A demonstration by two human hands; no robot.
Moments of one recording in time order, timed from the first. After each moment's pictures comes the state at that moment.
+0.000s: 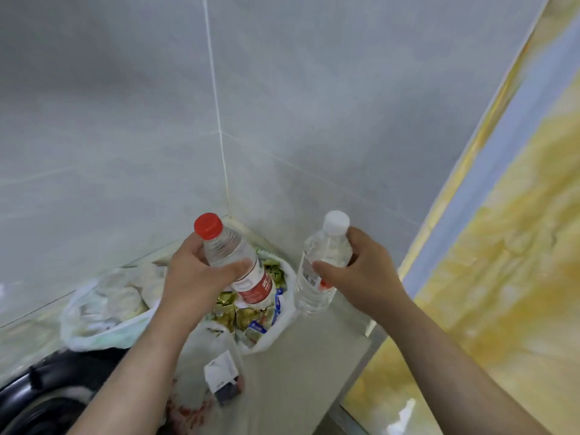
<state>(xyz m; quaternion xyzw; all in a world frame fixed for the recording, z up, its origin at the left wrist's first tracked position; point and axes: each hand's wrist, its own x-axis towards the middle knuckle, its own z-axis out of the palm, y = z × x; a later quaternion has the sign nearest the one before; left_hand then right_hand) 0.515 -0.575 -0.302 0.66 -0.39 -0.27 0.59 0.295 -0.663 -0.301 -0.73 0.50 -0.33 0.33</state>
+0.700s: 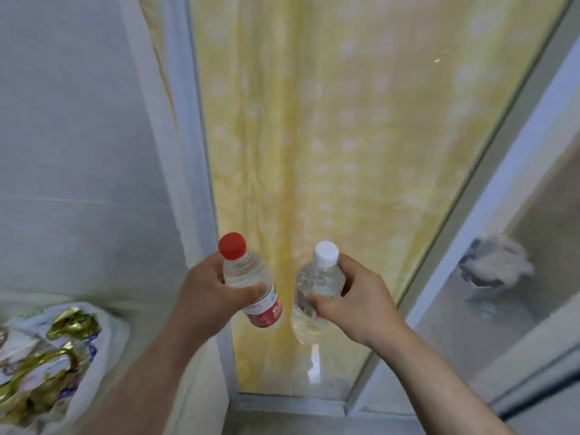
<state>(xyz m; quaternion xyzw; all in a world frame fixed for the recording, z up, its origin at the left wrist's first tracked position) 0.245 -0.558 -0.290 0.46 -0.66 -0.44 0.39 0.038 -0.483 -0.295 -0.53 0.69 -0.42 0.27</state>
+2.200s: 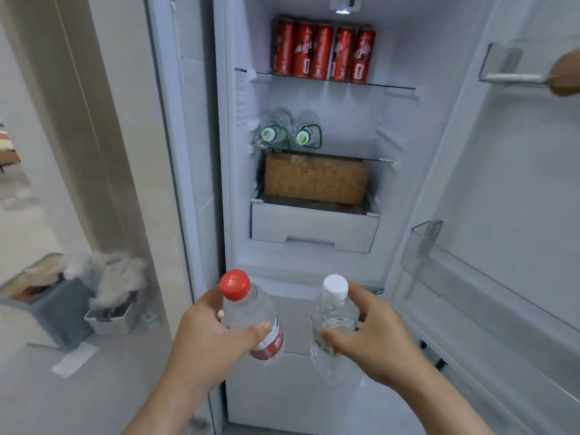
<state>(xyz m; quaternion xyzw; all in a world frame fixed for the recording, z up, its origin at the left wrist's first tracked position) -0.409 -0.362 -0.288 -0.11 -0.79 -0.60 0.03 -0.341 -0.144 -0.269 0.13 0.89 -0.43 -0.09</state>
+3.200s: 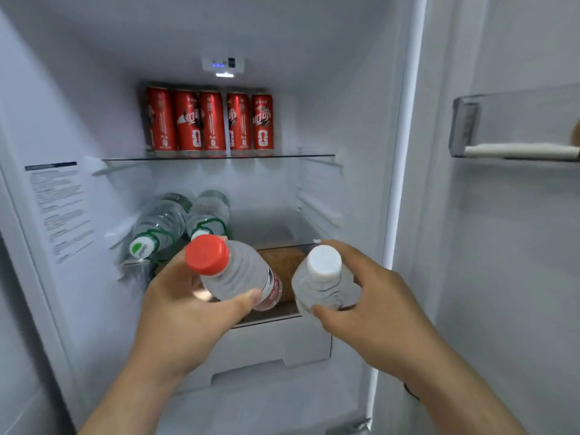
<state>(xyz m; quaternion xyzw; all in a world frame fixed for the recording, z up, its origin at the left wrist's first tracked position) -0.643 -0.171 -0.159 -0.35 -0.70 -0.61 0.16 -0.508 -0.003 -0.150 0.09 0.88 -0.36 -0.30</state>
